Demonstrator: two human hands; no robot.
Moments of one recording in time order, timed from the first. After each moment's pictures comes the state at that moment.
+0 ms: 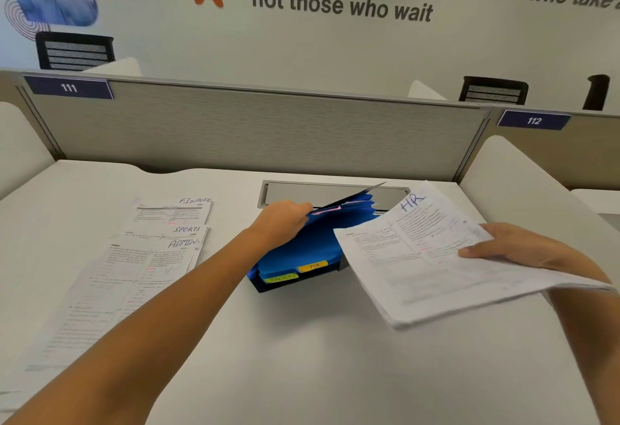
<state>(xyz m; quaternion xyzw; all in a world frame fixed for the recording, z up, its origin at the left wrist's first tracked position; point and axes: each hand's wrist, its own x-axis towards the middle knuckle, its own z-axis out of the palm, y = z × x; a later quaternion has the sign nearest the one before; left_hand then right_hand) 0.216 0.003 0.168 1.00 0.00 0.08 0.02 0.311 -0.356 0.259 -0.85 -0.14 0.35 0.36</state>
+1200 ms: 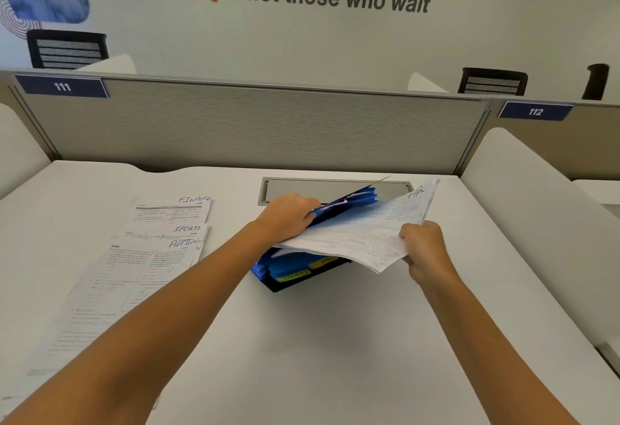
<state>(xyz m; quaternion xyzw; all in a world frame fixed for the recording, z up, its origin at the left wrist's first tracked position) 0.226 0.004 0.172 0.99 -0.03 0.09 0.07 0.260 -0.230 0.195 -0.74 0.09 0.12 0.65</state>
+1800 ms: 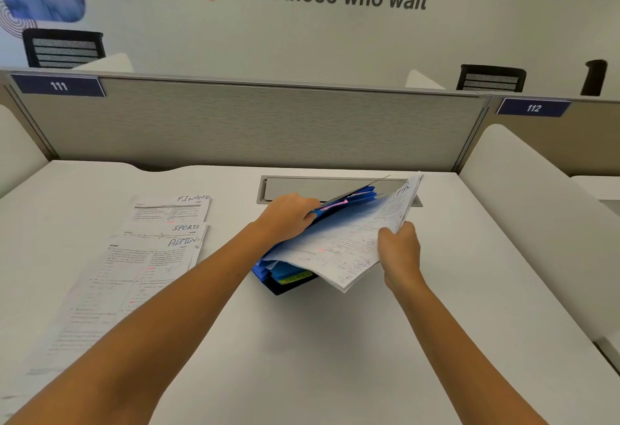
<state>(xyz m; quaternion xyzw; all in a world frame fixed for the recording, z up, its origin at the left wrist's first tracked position) 0.224 0.001 0.169 0.99 -0.04 0.10 0.07 0.239 -0.208 0.179 -0.79 0.05 0.06 0.61</state>
